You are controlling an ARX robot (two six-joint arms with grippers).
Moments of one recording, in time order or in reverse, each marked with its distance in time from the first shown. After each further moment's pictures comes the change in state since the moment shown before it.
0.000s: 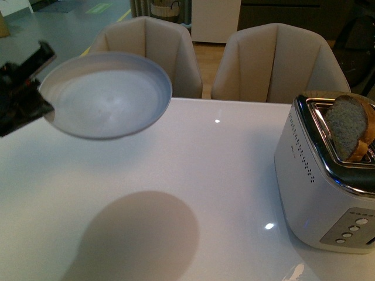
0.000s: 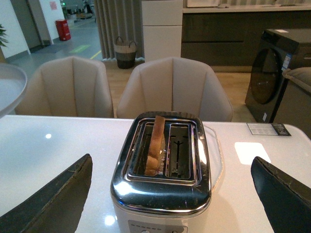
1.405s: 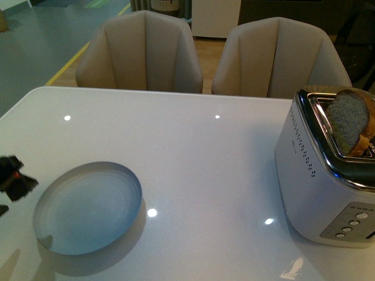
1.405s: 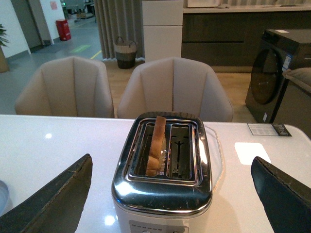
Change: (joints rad) left arm 0.194 0.276 -0.286 0.480 0.085 0.063; right arm 0.000 0.000 0.000 0.000 0.000 0.000
